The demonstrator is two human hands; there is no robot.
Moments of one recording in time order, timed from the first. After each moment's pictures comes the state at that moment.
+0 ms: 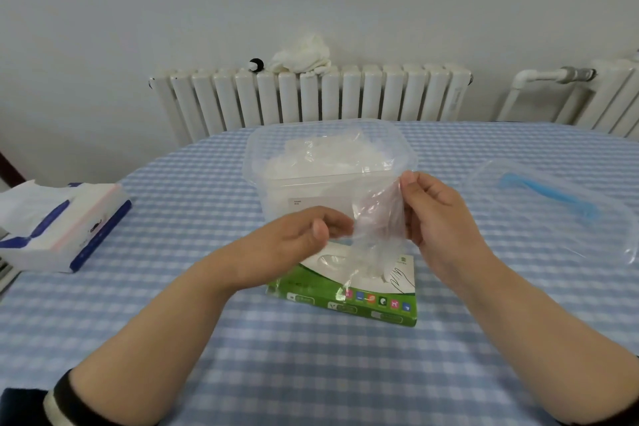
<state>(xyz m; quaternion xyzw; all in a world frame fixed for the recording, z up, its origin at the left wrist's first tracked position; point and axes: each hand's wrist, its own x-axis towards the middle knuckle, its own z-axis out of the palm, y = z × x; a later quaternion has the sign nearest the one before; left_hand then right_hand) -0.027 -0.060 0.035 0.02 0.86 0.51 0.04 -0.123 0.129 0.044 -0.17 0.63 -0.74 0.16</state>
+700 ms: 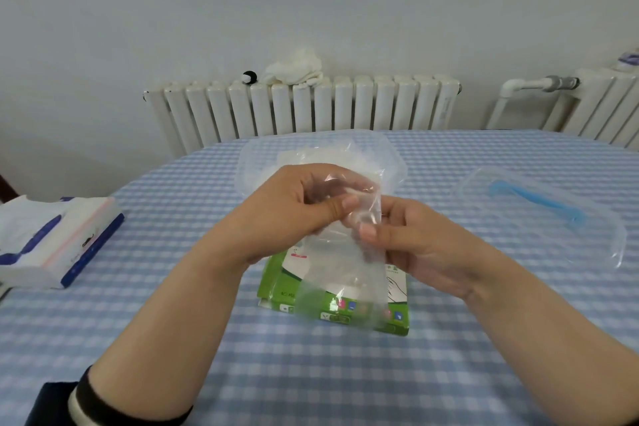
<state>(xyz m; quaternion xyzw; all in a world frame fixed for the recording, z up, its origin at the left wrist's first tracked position) -0.036 -0.031 0.095 0.06 0.82 0.56 -0.10 -0.119 0.140 0.066 -0.33 0.59 -0.63 0.39</state>
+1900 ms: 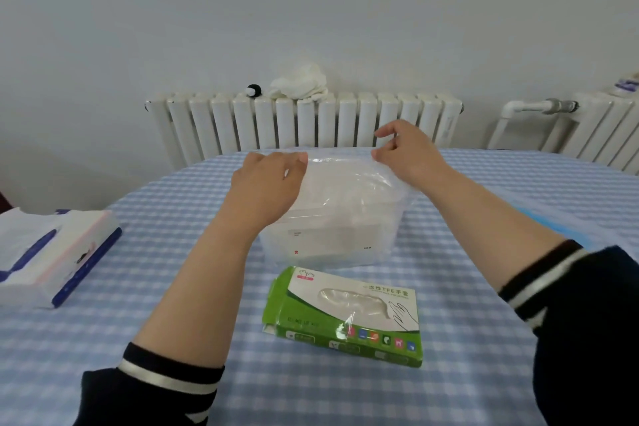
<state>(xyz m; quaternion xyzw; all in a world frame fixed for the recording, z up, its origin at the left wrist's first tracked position) -0.093 -0.092 0.085 -0.18 0.94 0.23 -0.15 -0.247 0.072 0.093 -0.24 0.87 -0.44 -0.01</state>
